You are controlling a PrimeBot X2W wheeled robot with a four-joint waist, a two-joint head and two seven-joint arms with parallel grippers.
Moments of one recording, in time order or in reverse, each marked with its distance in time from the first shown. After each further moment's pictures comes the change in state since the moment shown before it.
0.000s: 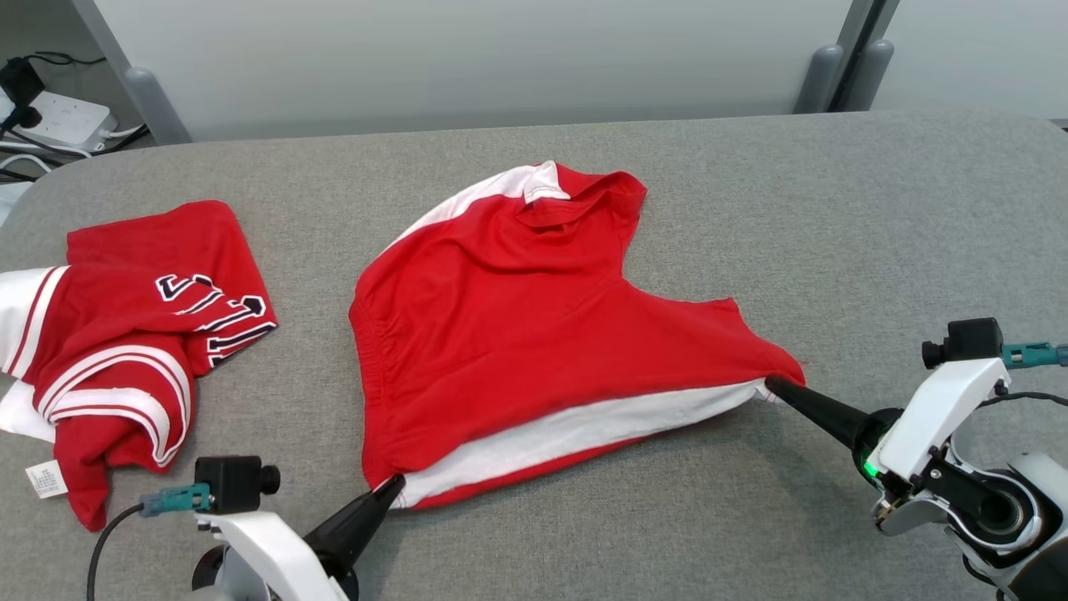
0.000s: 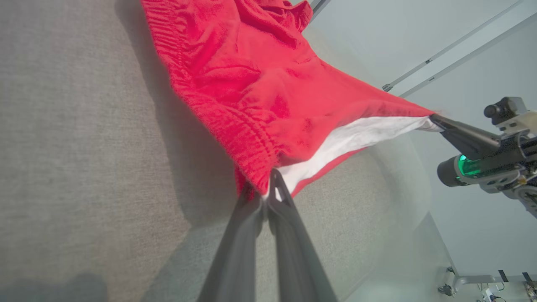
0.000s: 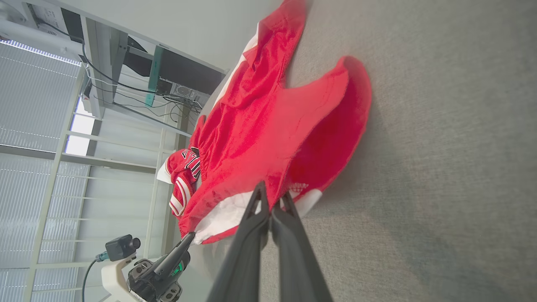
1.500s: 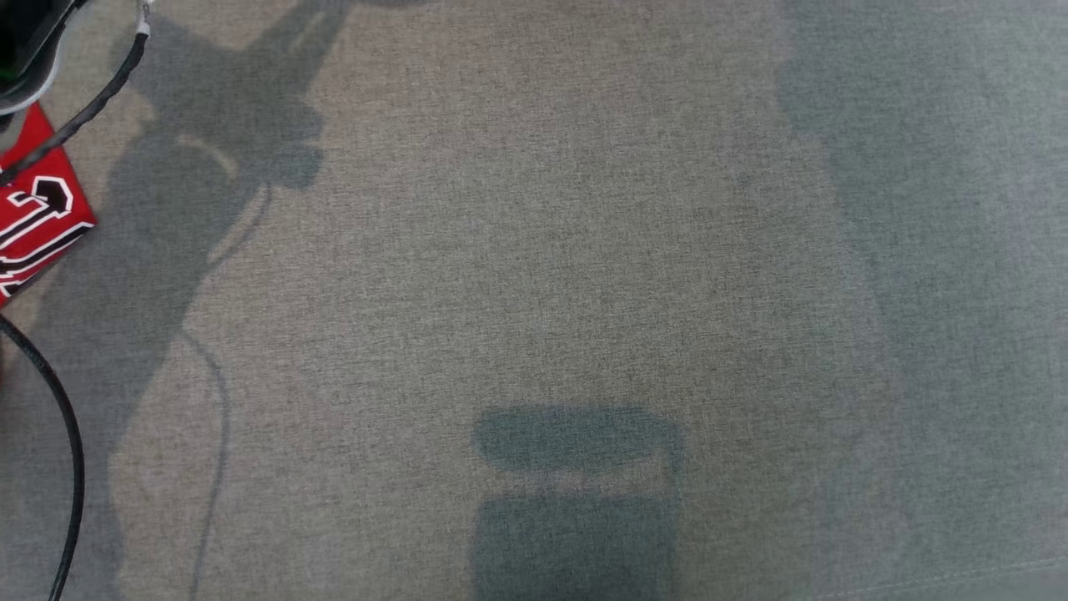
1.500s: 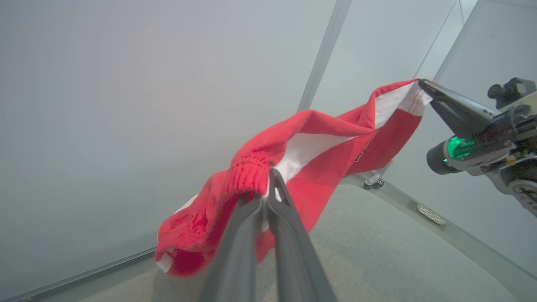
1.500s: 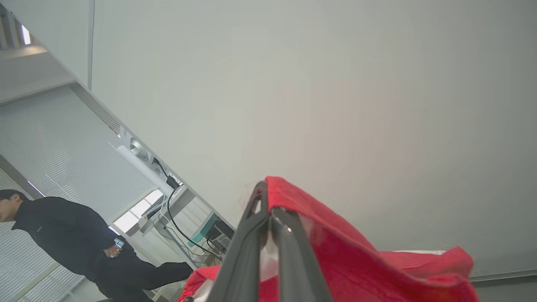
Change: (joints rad) left arm -1.006 0.038 0.138 0.036 0.121 0.006 0.175; right arm -0.941 0.218 -0.225 0.148 -0.232 0.000 -0.251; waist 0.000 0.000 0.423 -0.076
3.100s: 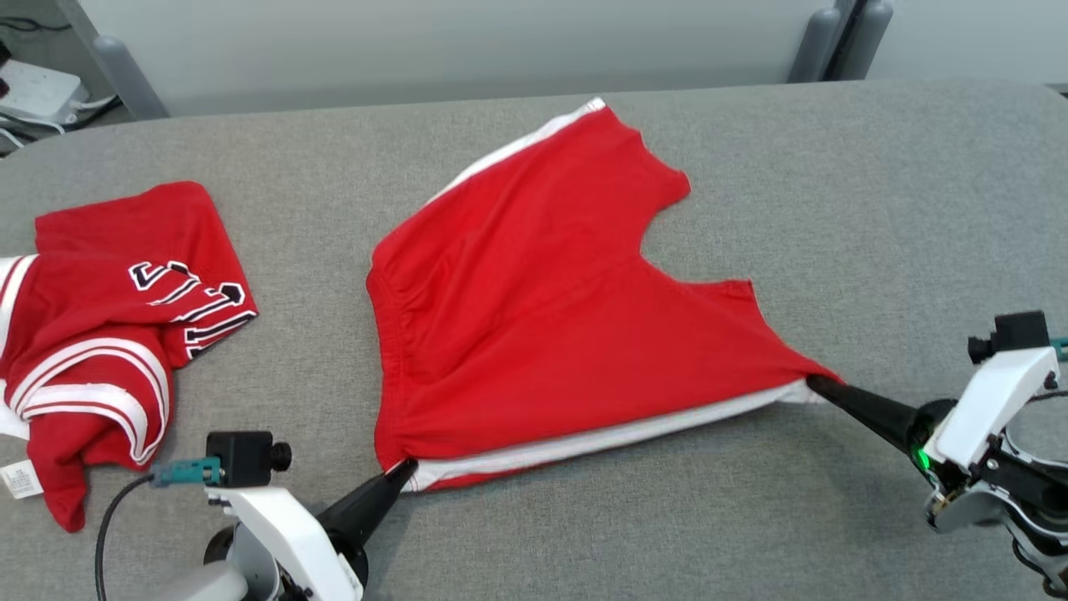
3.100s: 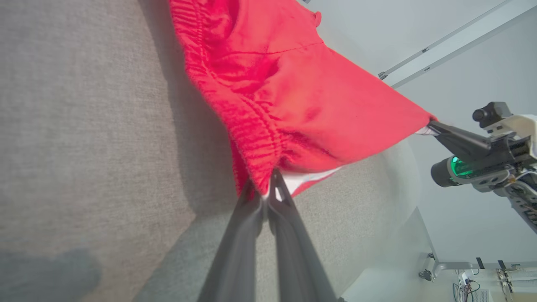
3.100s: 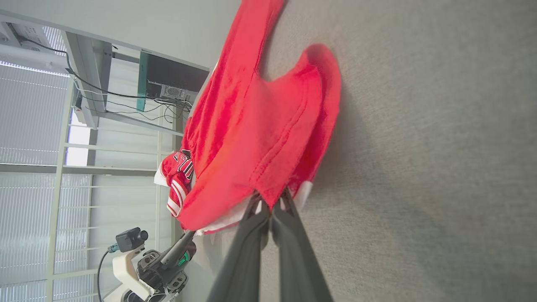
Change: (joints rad) left arm 0.898 -0.012 -0.251 -0.066 -0.231 0.000 -0.155; right arm 0.986 -0.211 0.032 -0.138 0.218 0.000 0.442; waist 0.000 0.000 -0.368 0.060
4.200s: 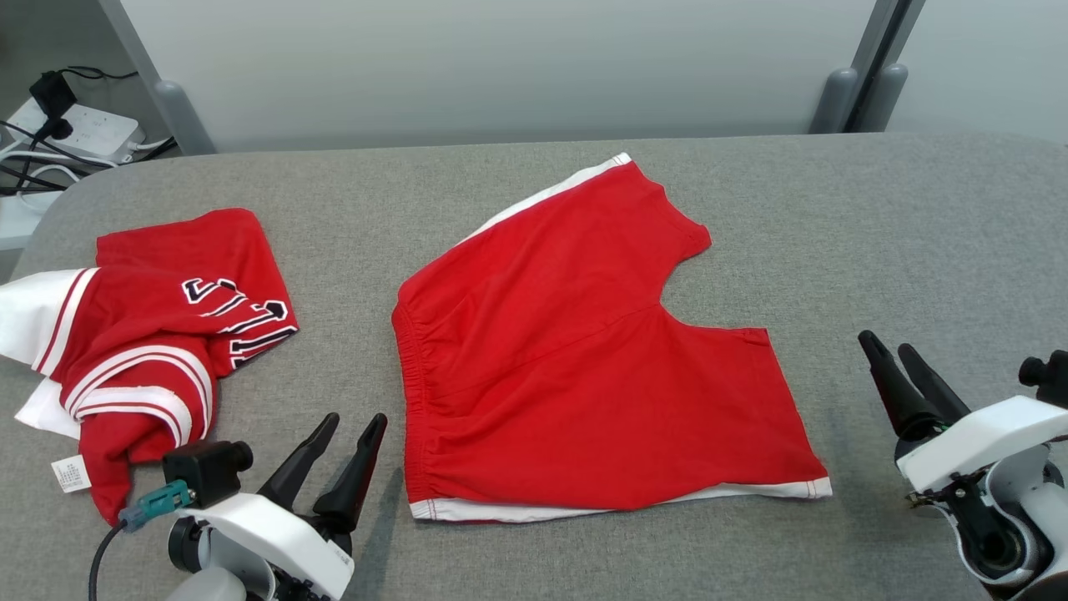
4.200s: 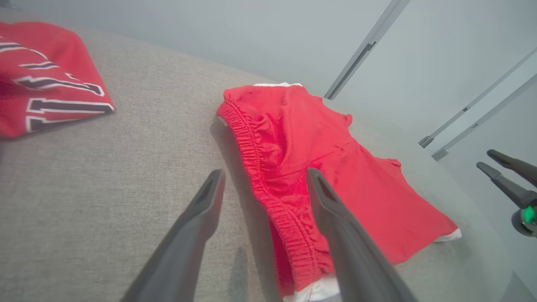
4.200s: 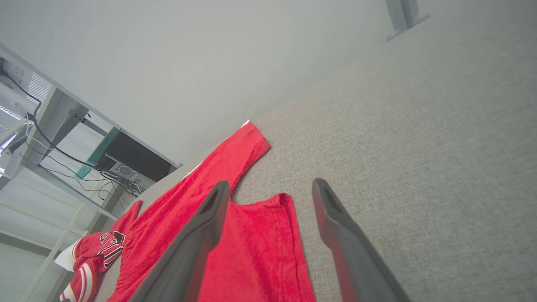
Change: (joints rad) left arm 0.242 -0.204 0.536 0.165 0.521 0.000 -0.067; right arm 0.055 0.066 0.002 0.101 -0.409 0.000 -0.577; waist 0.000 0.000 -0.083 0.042
